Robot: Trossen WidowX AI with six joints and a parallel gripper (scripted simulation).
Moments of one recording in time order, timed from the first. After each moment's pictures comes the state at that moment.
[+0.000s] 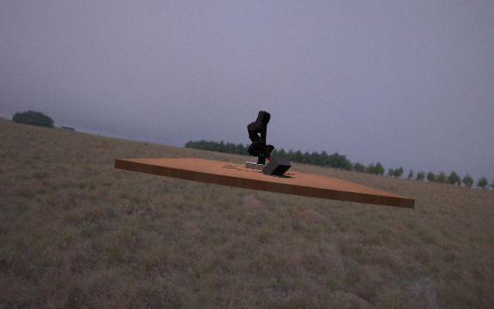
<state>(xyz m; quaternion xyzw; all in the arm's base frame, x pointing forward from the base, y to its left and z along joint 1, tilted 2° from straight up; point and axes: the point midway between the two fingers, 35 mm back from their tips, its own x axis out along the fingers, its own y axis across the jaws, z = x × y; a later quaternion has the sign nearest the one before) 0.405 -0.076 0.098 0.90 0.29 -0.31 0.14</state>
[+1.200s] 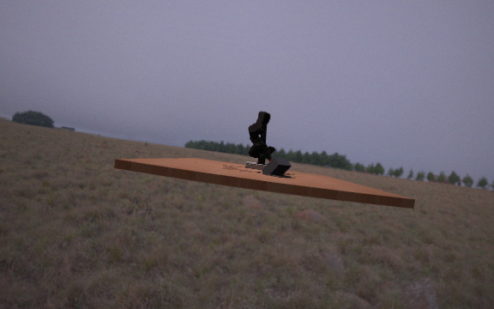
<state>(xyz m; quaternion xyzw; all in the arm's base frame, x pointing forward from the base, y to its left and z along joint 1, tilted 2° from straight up) 0.415 -0.071 0.088 0.89 0.29 -0.31 0.14</state>
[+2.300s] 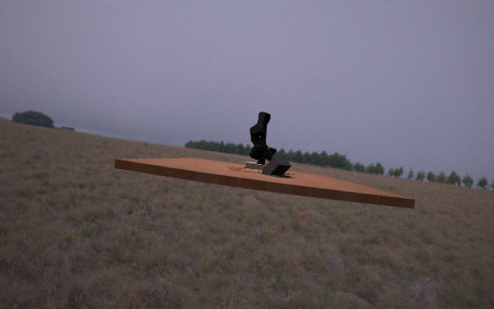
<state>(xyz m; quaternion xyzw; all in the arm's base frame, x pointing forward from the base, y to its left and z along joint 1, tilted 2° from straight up) 0.424 -0.065 0.080 0.90 0.29 -0.30 0.14</state>
